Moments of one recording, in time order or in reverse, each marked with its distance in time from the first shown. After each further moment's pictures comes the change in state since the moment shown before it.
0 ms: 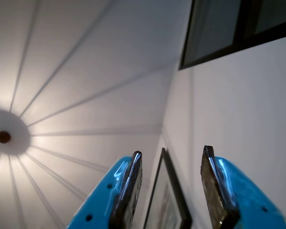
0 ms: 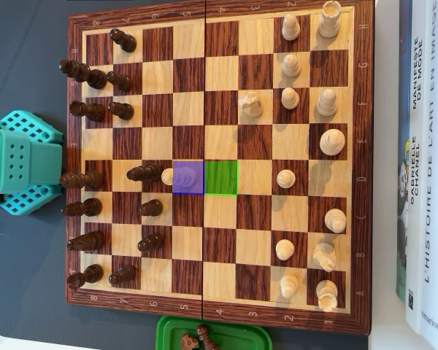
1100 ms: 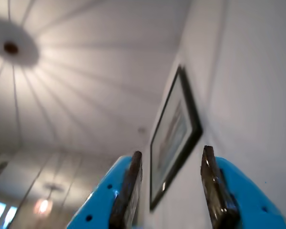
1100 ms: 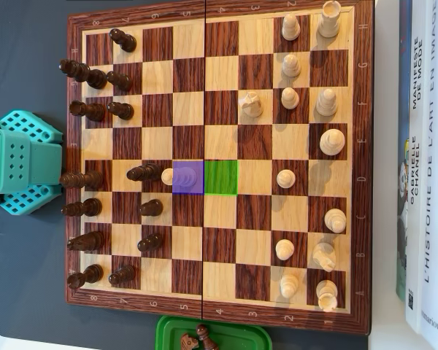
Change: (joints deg) arm 0.0 0.0 -10.8 44.4 0.0
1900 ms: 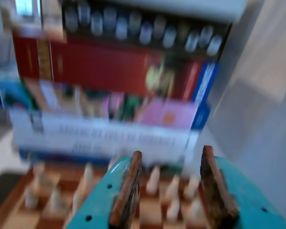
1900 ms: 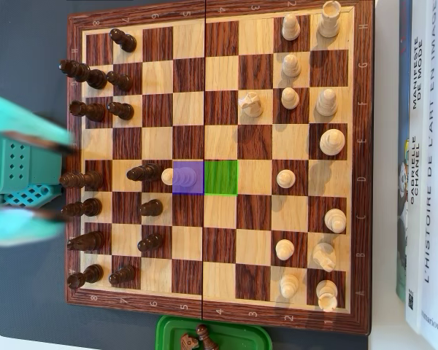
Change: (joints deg) arm -0.2 -0.4 -8.3 87.2 0.0
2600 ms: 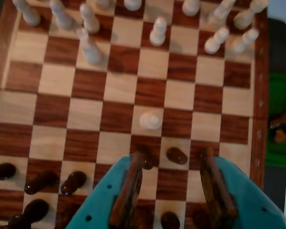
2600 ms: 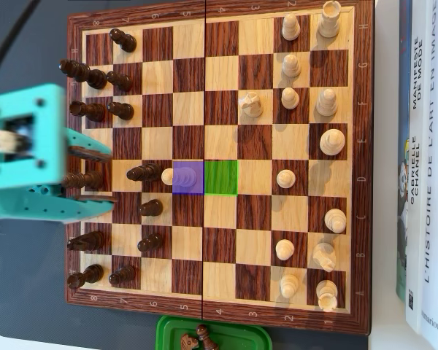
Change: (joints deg) arm 0.2 -35.7 -29.5 45.4 0.0
